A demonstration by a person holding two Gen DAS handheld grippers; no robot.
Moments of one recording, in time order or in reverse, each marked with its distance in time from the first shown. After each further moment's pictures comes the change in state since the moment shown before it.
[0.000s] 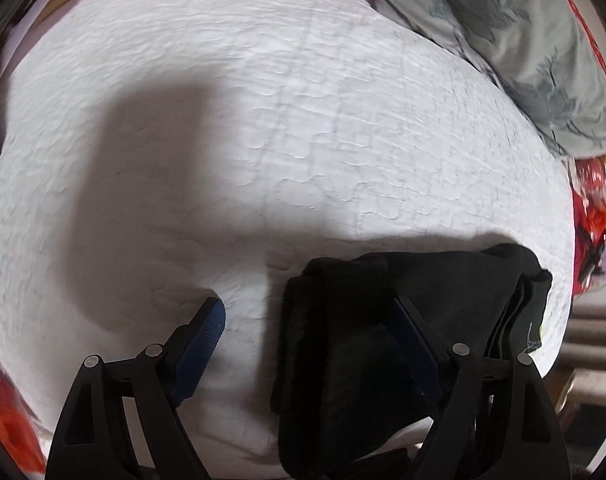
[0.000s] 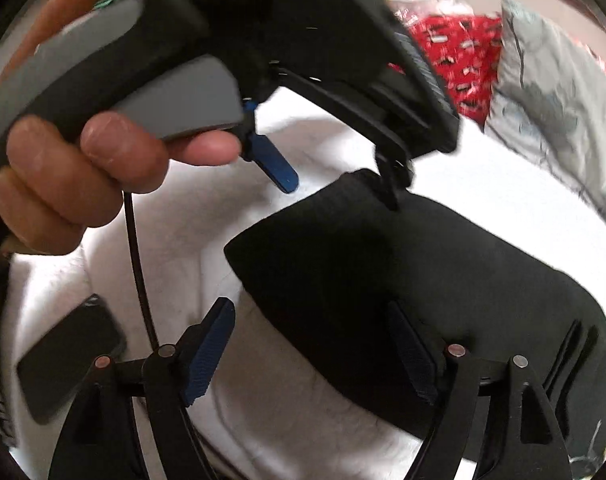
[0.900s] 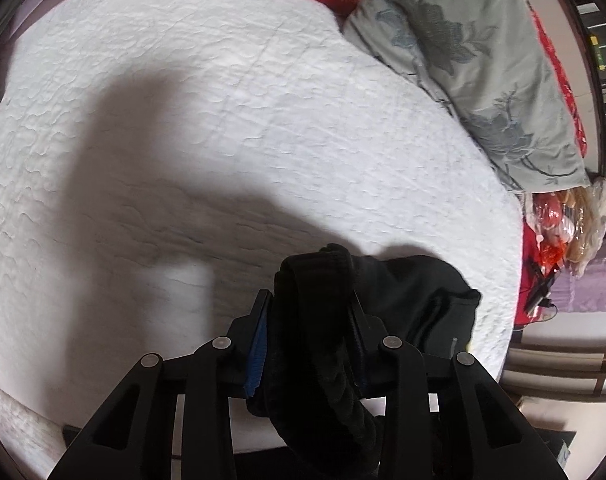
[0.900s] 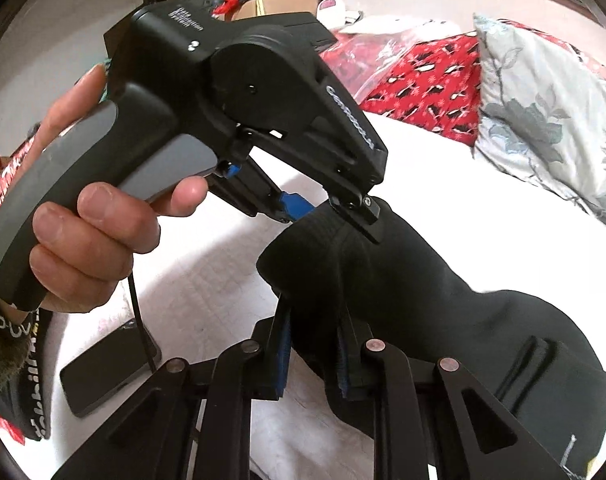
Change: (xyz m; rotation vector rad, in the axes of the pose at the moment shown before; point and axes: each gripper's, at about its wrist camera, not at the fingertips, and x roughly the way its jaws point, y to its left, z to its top) left arm -0.043 -0.024 -0.022 -0.136 -0.056 -0.178; right arm -0.066 -0.045 0.003 0.074 -0.109 0.142
